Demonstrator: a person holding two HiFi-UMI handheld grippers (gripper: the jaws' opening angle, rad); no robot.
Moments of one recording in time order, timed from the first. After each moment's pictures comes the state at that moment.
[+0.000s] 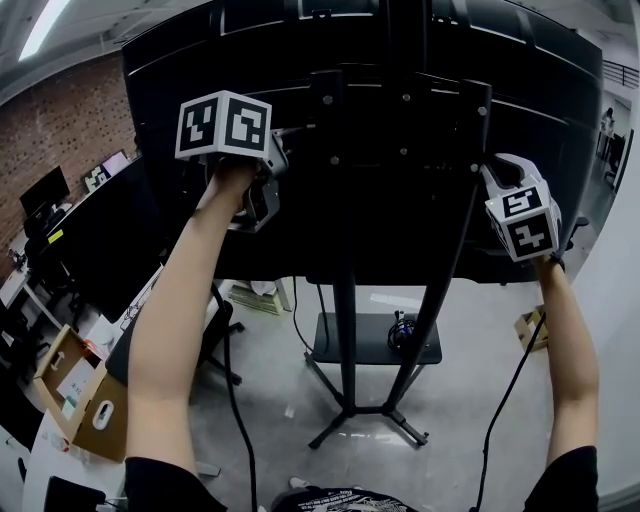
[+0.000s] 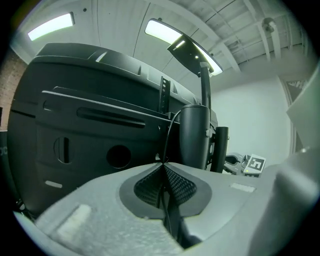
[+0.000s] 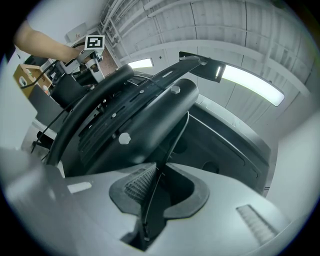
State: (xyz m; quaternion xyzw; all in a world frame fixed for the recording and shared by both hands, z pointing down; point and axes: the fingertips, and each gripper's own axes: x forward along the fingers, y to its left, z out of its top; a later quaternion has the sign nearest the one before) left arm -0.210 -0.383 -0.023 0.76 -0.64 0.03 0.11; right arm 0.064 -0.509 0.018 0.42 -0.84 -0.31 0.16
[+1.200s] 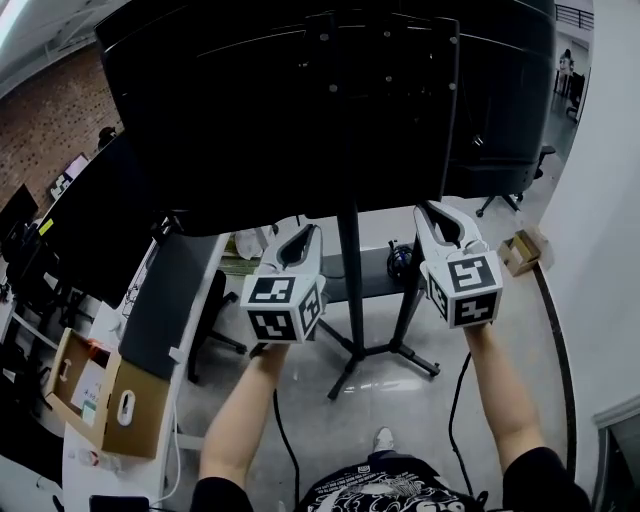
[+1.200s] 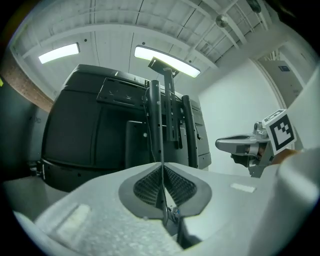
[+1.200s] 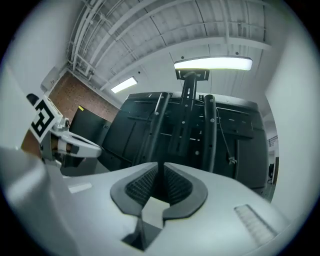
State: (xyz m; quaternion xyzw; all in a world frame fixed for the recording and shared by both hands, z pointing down) left arm -0.149 -0.221 0.196 0.74 -0.68 0.01 0.00; right arm 0.020 -0.282 0.166 0.40 -0.90 -0.13 0.04
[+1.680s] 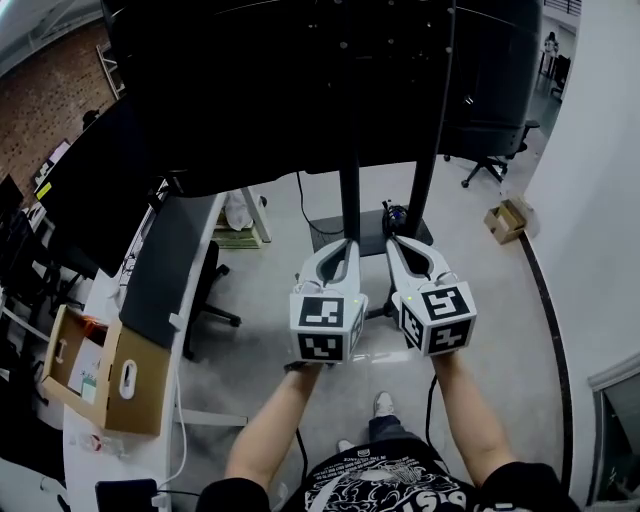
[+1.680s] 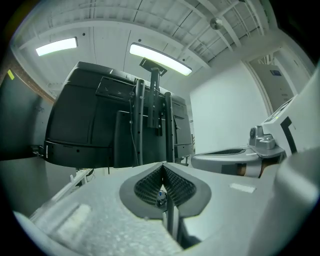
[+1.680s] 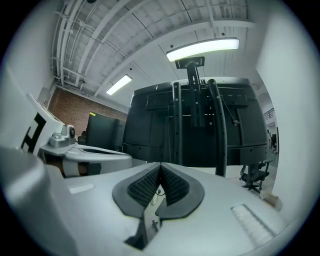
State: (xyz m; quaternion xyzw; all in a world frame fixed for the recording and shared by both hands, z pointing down) left arm -0.079 -0.129 0.259 0.77 -0.64 0.02 0.02; right arm -0.011 -0.146 0.261 0.39 -0.92 0.00 0.05
